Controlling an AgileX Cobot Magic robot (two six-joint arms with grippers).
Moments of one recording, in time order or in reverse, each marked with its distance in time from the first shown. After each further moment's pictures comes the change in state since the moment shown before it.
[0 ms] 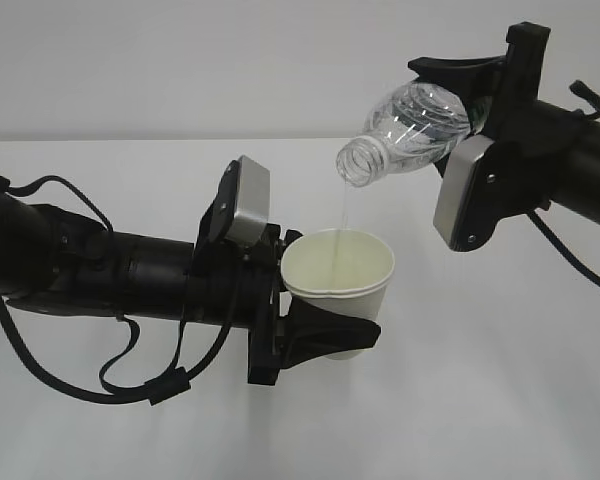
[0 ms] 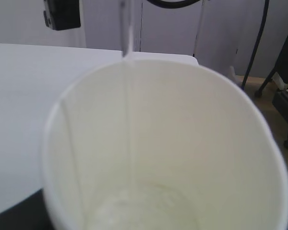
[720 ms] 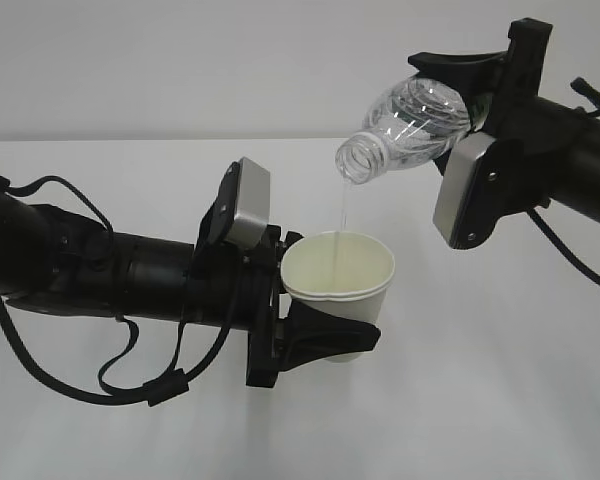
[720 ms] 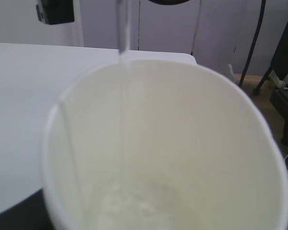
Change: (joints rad) left arm 0.000 0.000 0.000 0.012 0.000 0.000; right arm 0.000 0.000 -0.002 0.000 -0.019 0.000
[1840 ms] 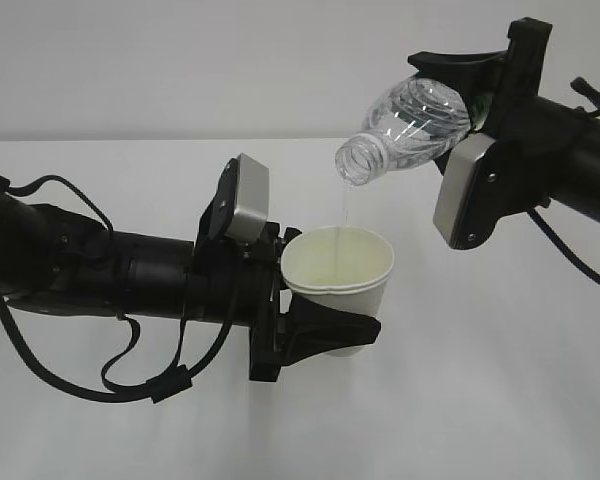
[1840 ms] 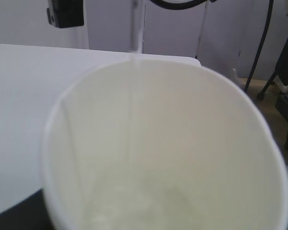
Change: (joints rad) left arm 0.000 0.000 0.000 -0.023 0.000 0.000; right arm 0.000 0.000 0.000 0.000 -0.002 -0.011
